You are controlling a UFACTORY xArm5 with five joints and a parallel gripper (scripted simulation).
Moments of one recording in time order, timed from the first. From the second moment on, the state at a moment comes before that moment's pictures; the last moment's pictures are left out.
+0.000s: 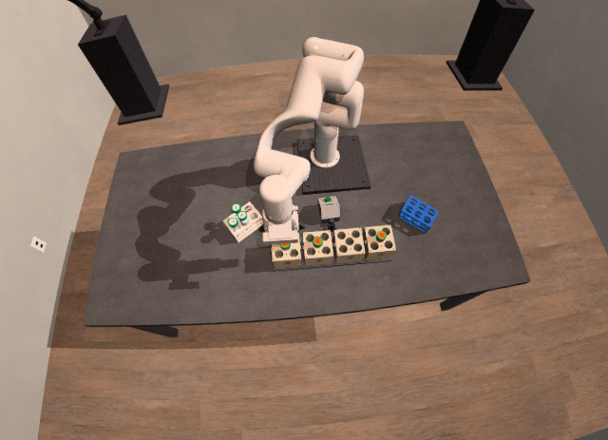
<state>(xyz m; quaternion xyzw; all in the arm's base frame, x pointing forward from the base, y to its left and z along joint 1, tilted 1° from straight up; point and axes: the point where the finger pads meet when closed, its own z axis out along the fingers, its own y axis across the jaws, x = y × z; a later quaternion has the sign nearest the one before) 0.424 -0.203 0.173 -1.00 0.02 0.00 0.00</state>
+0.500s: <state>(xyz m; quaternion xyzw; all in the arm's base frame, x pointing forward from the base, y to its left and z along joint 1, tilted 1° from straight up) 0.424 -0.204 0.199 -1.00 0.02 0.00 0.00</state>
